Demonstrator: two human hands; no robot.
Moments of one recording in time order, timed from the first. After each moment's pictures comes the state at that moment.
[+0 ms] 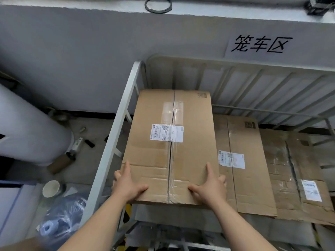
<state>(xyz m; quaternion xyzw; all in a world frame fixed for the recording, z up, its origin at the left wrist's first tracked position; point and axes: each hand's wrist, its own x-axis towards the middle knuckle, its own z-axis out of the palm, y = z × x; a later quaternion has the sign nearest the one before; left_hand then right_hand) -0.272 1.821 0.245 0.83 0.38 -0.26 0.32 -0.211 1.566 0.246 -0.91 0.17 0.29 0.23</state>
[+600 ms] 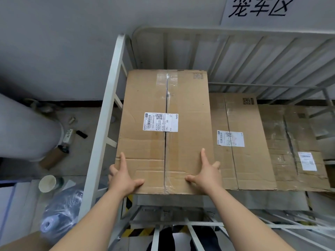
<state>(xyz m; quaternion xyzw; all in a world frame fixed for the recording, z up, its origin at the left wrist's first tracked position) -0.282 1.834 0.203 0.84 0.36 -0.31 0.27 -0.222 1.576 0.208 -0.91 0.16 0.33 0.19</state>
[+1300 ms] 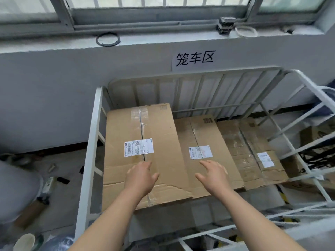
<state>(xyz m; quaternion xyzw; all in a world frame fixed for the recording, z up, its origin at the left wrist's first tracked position) -0.243 1.733 0.338 0.96 0.06 -0.21 0.19 -0.249 1.496 0.332 -0.97 0.08 0.16 0.18</state>
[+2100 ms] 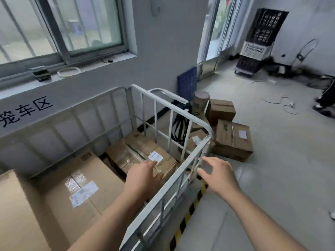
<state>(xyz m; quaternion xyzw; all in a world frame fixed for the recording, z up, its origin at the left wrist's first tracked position) -0.351 1.258 0.451 0.91 -0.36 -0.11 0.15 -0.498 1.084 0.455 -0.90 0.37 -0.06 0.21</state>
